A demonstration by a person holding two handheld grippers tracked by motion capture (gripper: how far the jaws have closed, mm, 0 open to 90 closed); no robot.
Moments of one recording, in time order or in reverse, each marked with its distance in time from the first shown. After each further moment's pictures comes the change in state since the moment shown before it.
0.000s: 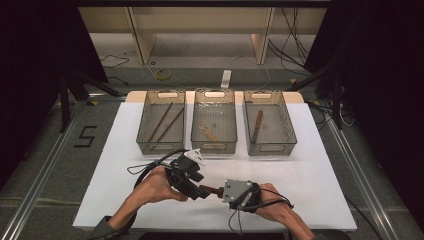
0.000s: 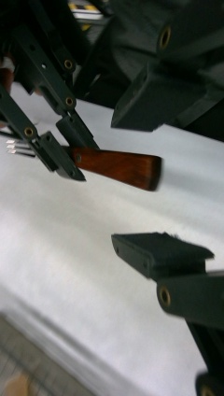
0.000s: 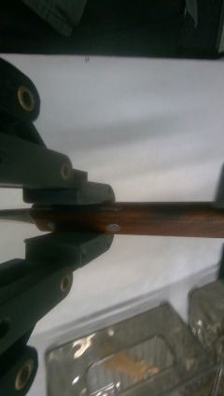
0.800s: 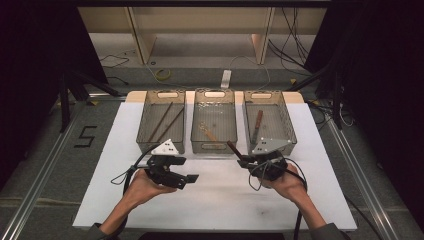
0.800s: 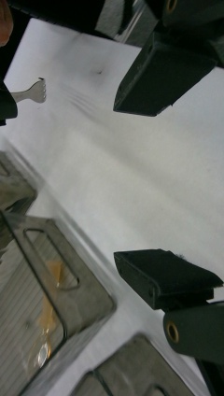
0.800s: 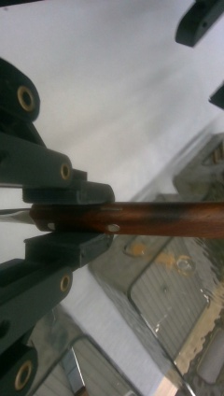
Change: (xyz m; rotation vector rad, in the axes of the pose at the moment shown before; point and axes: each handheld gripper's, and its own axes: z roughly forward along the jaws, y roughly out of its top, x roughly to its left) left arm 0.028 -0.047 -0.020 -0.340 0.168 -0.122; right arm -0.082 -0.026 -0.041 -0.131 -0.077 0.491
